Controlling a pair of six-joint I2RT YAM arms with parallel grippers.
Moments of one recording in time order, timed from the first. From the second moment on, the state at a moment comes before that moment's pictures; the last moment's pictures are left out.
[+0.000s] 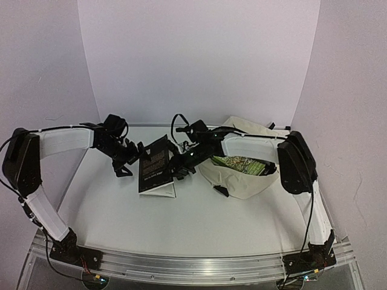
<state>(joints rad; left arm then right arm) -0.41 1.65 1.16 -0.57 0.34 -0.88 0.82 2.32 1.91 -0.44 -0.75 0.50</state>
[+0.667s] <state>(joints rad) -0.38 1.44 1.23 -0.16 0.78 -0.94 0.77 1.95 1.85 -0.44 -0.86 0.40</state>
